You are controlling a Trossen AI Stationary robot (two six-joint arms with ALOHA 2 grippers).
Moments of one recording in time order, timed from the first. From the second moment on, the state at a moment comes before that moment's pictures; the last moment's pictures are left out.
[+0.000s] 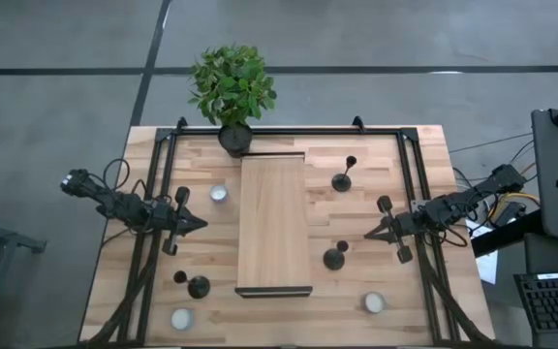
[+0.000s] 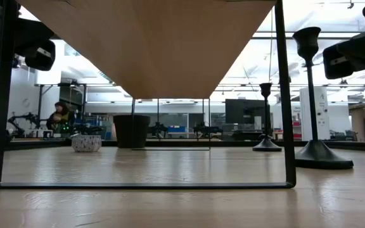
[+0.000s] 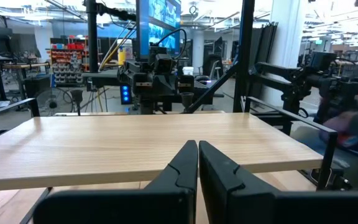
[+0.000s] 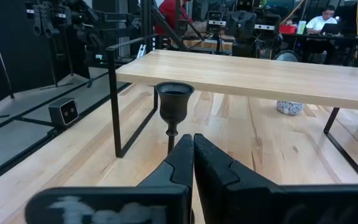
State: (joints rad) left arm -0.46 0.00 0.03 0.06 -0.34 0.00; right arm 0.45 0.14 0.01 0.04 0.18 0.02
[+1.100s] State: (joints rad) left arm -0.46 0.00 0.03 0.06 -0.34 0.00; right arm 0.42 0.18 0.01 0.11 0.80 0.35
